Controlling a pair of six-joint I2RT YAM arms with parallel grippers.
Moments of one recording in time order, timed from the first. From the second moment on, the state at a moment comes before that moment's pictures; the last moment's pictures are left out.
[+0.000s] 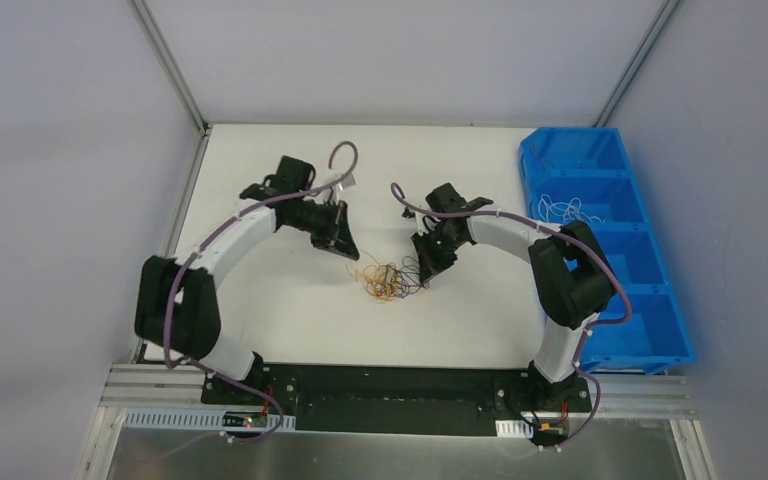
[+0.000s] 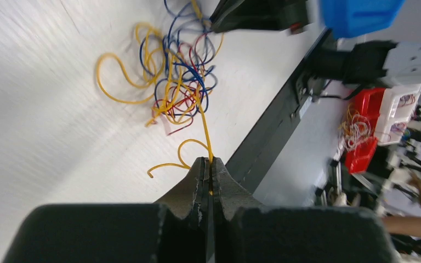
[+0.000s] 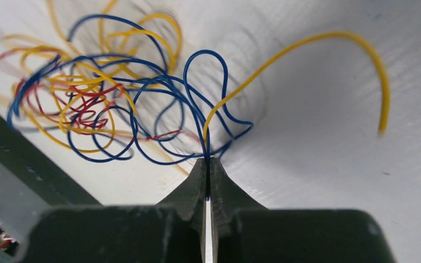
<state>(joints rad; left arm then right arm) -0.34 1.59 1.08 -0.64 0.81 -0.17 0.58 1.83 1.19 -0.63 -0.45 0.04</state>
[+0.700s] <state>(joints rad) 0.30 1.65 2.33 -0.35 0.89 -0.59 0.56 1.75 1.07 -0.67 -0.29 -0.12</state>
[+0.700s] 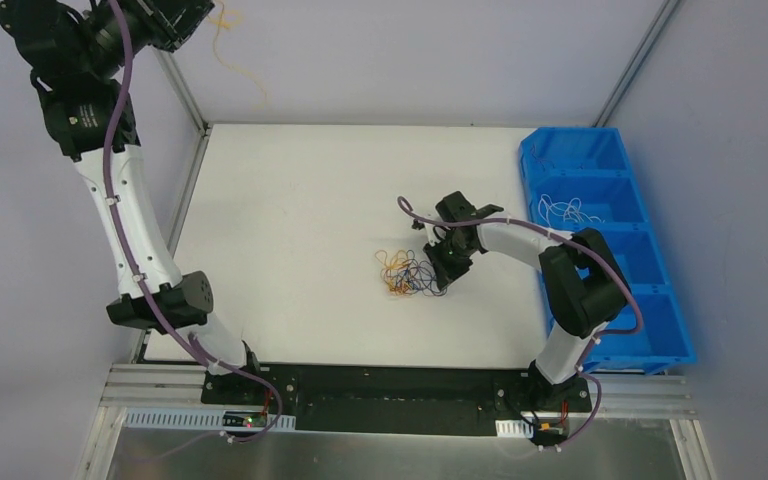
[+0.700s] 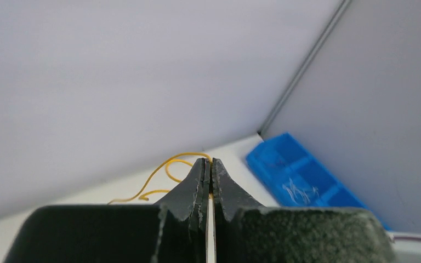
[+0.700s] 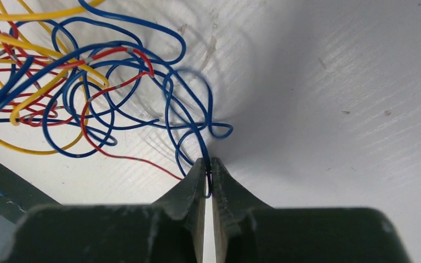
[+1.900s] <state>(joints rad) -0.47 1.57 1.70 -0.13 1.06 -0.64 0.49 1.35 1.60 -0.67 -0.71 0.02</state>
